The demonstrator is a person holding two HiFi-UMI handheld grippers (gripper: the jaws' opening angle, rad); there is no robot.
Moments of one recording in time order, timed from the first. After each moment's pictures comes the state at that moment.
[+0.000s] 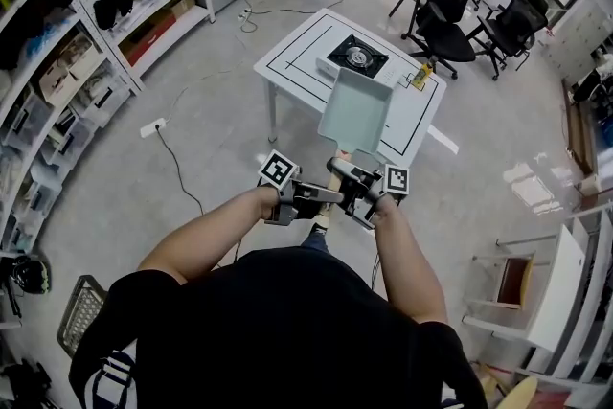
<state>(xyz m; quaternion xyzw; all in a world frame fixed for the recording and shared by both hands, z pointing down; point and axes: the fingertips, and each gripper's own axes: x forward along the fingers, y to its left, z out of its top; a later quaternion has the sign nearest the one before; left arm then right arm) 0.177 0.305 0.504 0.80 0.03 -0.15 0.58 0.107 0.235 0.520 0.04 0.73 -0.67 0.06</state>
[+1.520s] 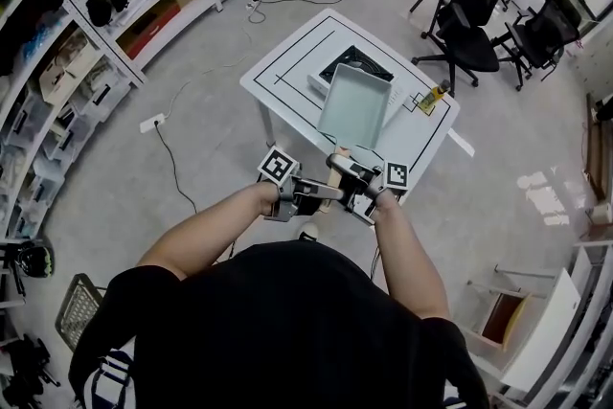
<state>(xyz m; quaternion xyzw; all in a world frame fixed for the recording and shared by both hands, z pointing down) 0.182 0.108 0.531 0.78 -0.01 -0.17 0.60 0.106 0.046 0.551 0.07 0.70 -0.71 0.03</state>
